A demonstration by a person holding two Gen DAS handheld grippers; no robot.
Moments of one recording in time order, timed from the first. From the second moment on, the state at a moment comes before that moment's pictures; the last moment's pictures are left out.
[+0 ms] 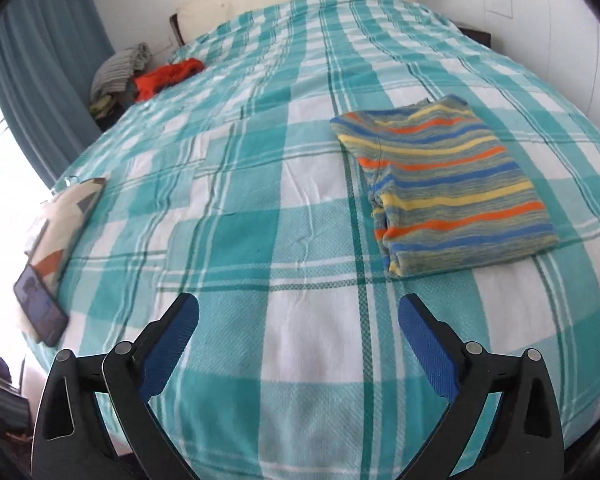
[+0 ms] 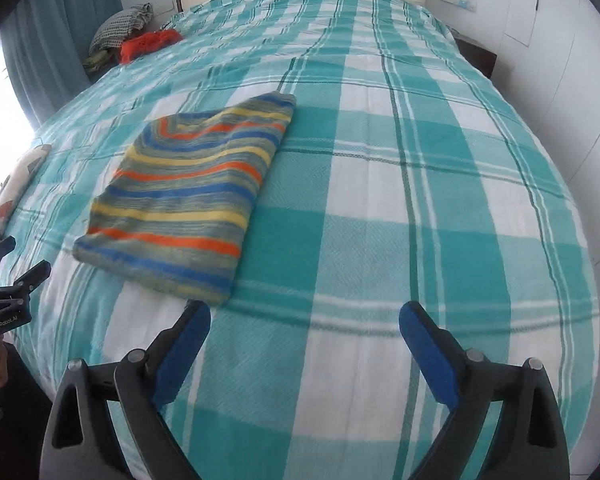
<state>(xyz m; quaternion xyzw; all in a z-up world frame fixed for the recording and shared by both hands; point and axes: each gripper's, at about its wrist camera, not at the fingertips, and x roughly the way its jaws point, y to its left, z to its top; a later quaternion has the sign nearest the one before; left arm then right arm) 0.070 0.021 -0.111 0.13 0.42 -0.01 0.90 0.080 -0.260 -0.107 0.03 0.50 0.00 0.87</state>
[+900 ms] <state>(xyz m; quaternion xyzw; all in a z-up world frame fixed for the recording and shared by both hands) 0.016 0.019 -0.010 0.06 0.41 0.00 0.91 0.009 -0.172 0.005 -0.04 0.44 -0.01 0.90</state>
